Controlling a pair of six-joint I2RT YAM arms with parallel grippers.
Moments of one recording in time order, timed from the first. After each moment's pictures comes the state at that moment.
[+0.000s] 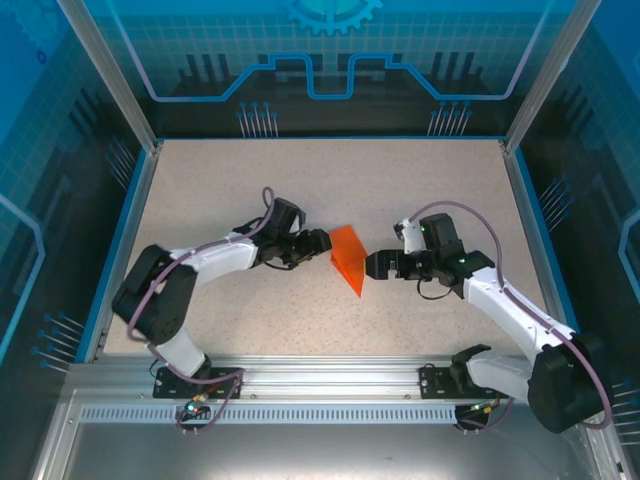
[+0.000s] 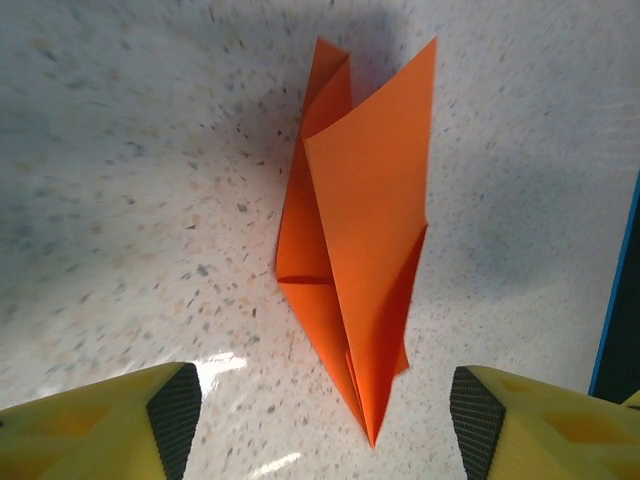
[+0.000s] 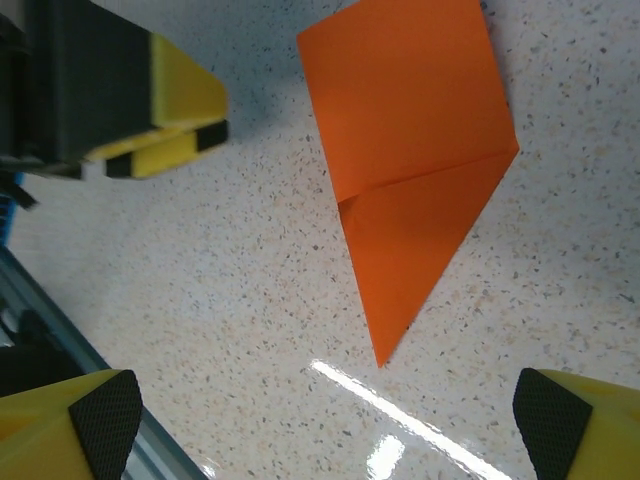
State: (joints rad) left arm -0.51 1.69 0.95 -0.16 0.37 -0.91; right arm 0.33 1.12 0.67 -0.42 -0.53 0.38
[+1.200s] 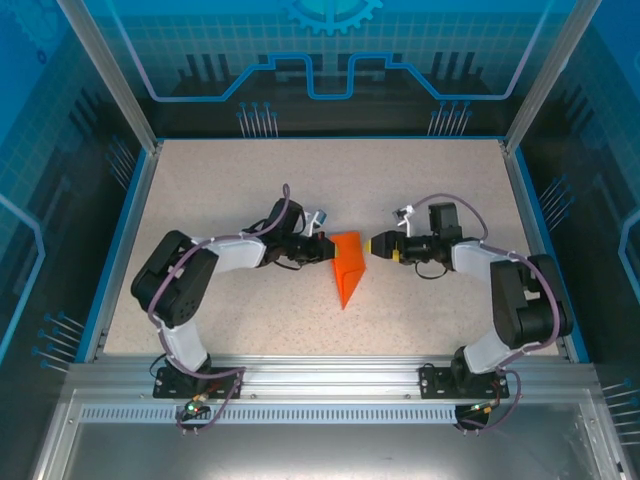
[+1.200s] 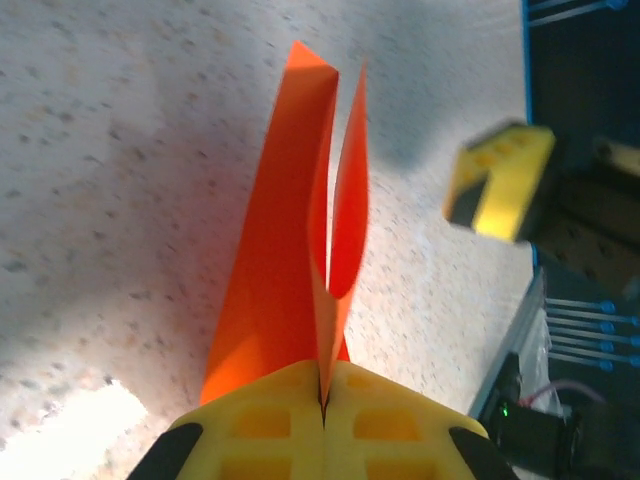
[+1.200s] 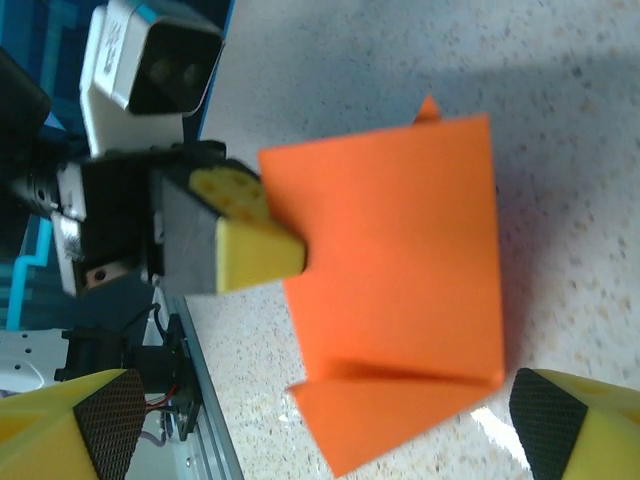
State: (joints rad) left arm -0.49 1.78 0.92 0.09 0.68 -0.68; right arm 0.13 1.59 0.72 -0.01 -1.01 0.34
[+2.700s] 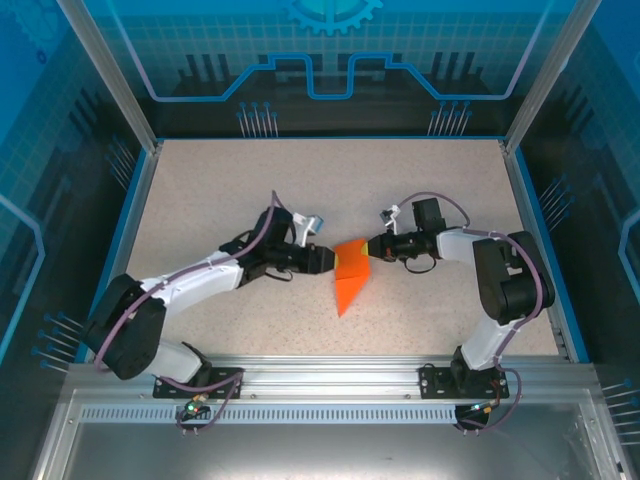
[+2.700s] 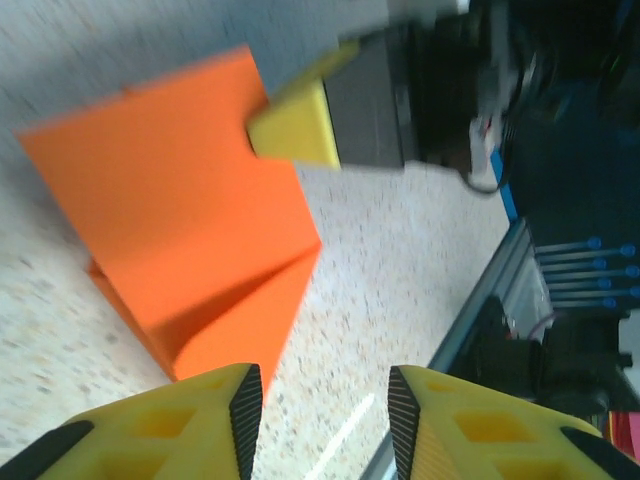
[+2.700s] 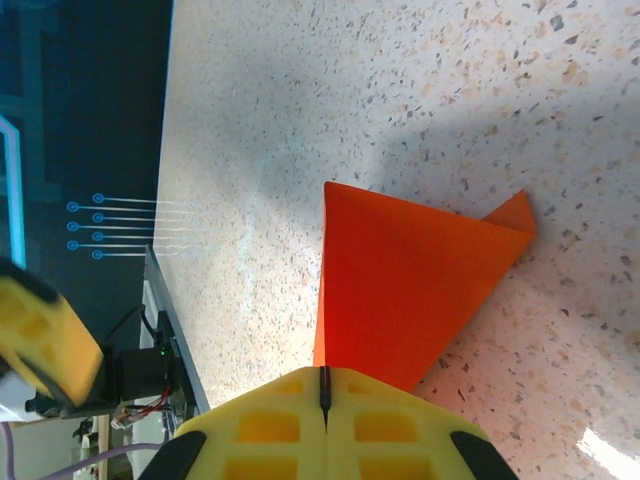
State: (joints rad) left arm -0.60 1.45 0.80 -0.05 0.58 -0.62; right arm 0.20 1.74 0.83 -0.09 -0.95 0.37
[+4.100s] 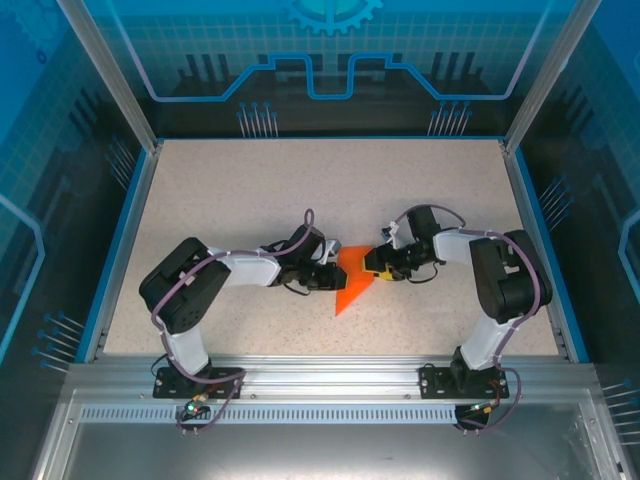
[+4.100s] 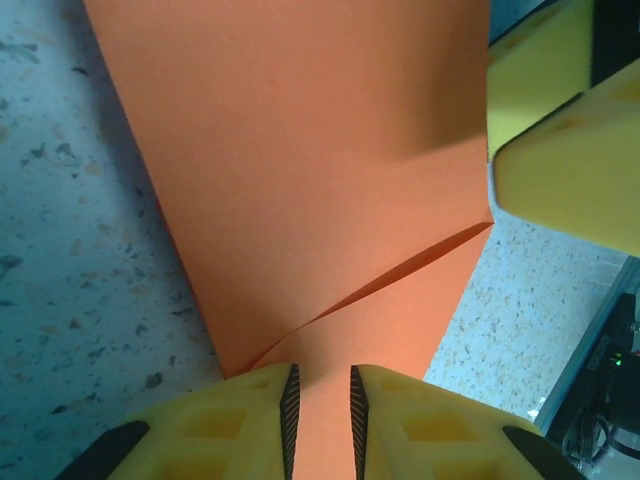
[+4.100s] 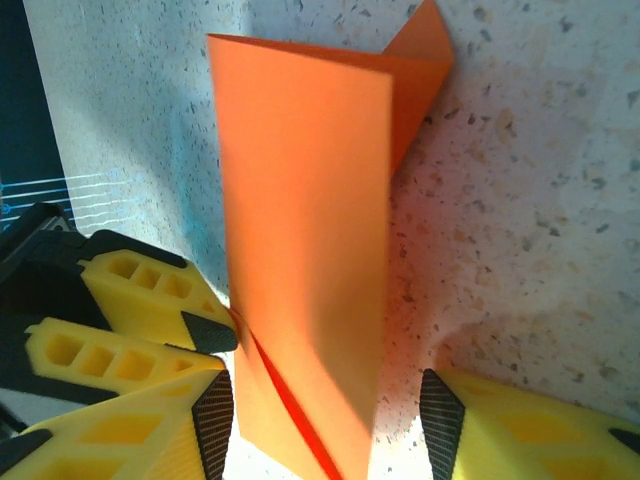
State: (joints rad) left arm -0.67 1.79 0.87 0.01 0.51 -0.67; right arm 0.22 1.76 0.83 -0.33 -0.83 0.33
